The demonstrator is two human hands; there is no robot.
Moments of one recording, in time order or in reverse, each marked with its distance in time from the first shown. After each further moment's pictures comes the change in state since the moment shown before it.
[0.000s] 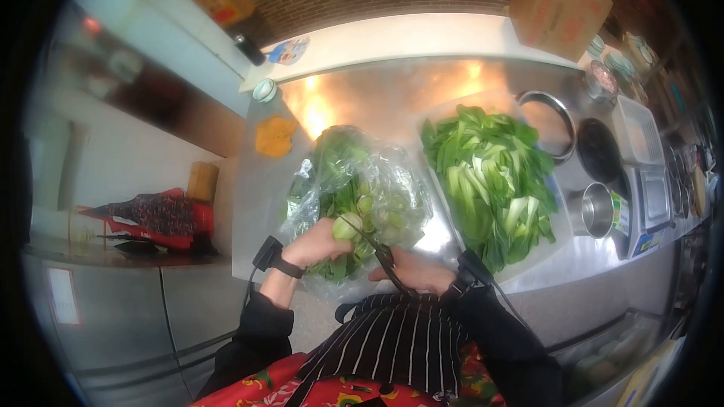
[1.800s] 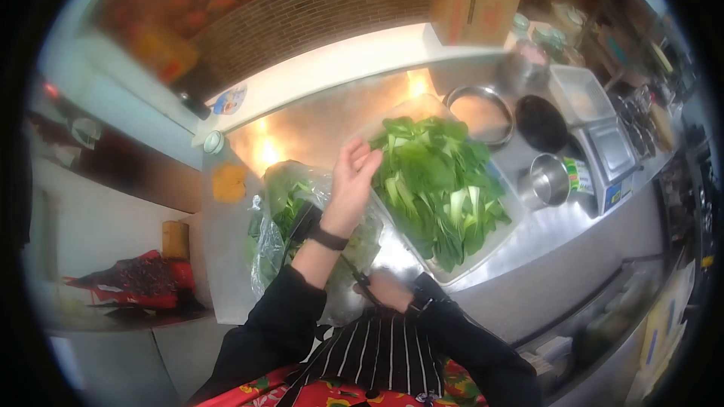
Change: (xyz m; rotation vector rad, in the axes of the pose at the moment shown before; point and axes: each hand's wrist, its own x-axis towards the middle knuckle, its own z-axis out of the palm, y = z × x) left_hand 0.128 0.149 0.116 -0.449 0.398 0.609; right_hand -0.009 0.062 0.033 -0.076 0.314 0.053
